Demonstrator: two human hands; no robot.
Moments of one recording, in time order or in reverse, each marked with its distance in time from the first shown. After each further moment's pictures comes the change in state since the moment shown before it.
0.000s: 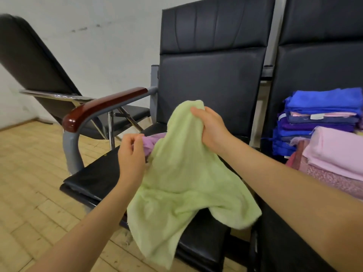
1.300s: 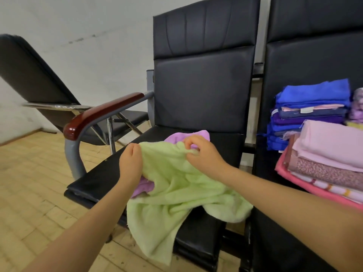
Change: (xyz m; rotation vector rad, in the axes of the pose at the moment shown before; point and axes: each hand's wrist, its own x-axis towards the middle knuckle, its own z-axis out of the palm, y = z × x) left_hand 0.005 -0.006 0.005 0.133 -0.060 -0.235; right_hand -0.058 0.041 -0.020 -0.612 -0.089 -0.411
